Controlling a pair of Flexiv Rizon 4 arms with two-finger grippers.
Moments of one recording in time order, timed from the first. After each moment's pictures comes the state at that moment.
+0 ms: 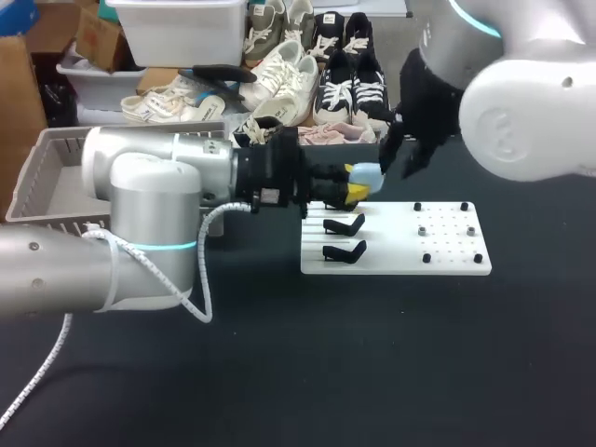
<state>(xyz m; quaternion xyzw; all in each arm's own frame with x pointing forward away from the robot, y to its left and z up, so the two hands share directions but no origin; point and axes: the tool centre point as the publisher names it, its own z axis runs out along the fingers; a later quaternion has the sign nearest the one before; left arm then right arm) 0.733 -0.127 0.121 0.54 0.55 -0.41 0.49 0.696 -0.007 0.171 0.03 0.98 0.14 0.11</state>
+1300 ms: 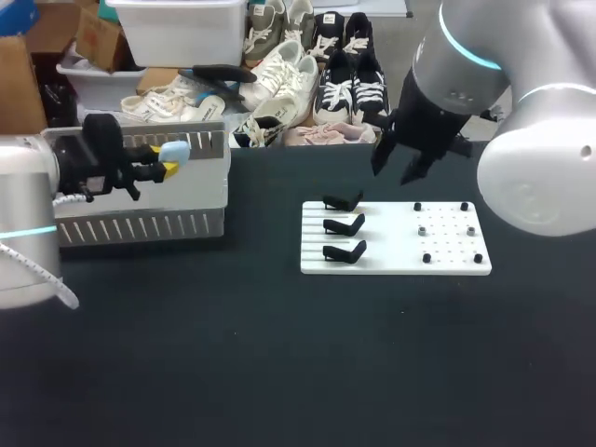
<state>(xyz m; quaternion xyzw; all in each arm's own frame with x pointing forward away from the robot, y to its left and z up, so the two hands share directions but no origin) 0.816 0.167 0.089 0.42 0.72 -0.20 0.51 0.686 0.003 0.180 0.11 0.97 0.13 0.16</state>
